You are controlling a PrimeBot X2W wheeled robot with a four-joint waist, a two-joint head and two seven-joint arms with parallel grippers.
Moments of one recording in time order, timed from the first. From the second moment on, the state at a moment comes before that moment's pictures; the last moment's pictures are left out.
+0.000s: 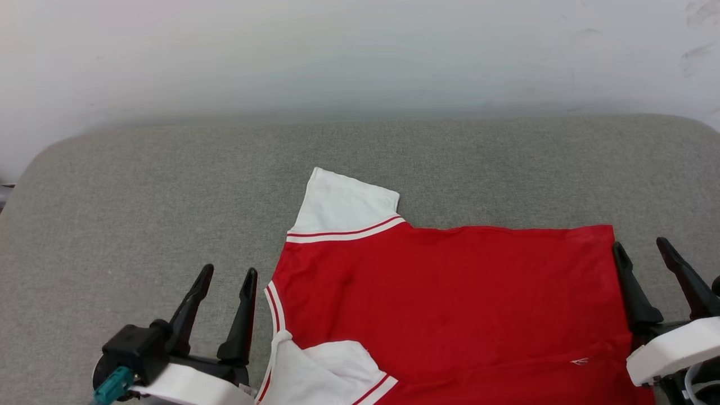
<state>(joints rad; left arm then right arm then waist) 0.01 0.39 -0.33 -0.09 -0.57 0.09 -0.26 0.00 -0.26 -0.06 -0.06 0.33 0.13 0.04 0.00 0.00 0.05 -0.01</state>
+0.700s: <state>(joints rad) -0.29 0.42 -0.30 0.04 -0.42 -0.11 -0.10 -0.10 -0.21 0.00 -0.07 0.26 0.13 -0.05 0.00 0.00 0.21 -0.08</state>
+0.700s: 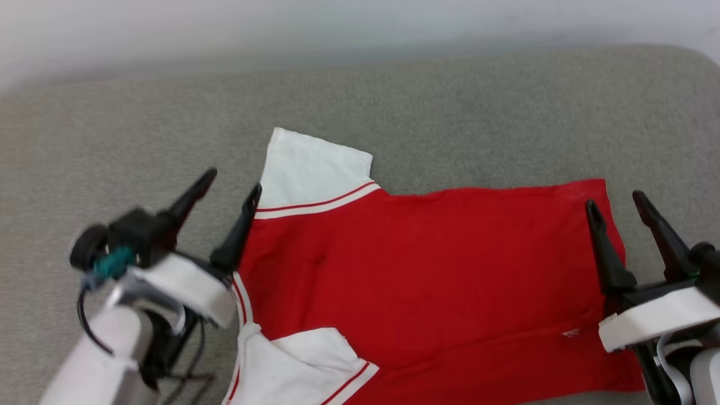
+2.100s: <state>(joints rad) -0.99 0.64 -0.44 0.50 -0.81 -0.09 0.80 -0.24 -0.16 0.04 -0.01 0.26 0.13 -0.11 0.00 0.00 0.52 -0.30</state>
